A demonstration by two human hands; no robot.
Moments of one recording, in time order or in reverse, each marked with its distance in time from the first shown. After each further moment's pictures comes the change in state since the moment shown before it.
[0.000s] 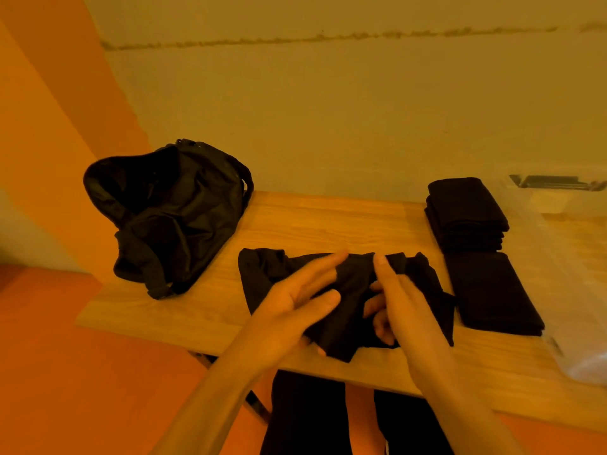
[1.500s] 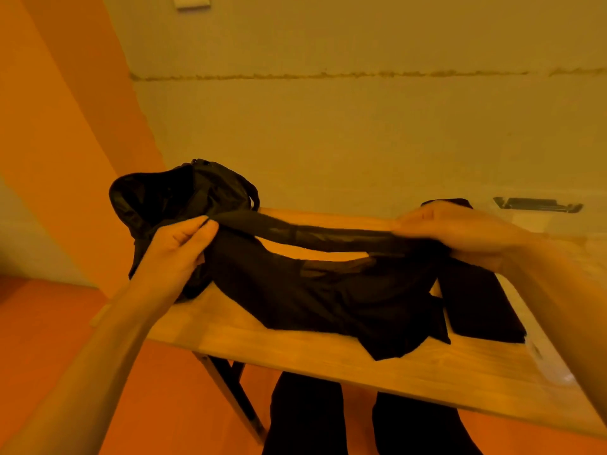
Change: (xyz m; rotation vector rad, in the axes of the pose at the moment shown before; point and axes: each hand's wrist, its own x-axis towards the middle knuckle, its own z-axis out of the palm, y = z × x) left_hand -0.008 0.030 -0.128 0.227 0.376 0.296; right_hand 0.022 -0.115 -0.087 -0.475 -0.516 -0.294
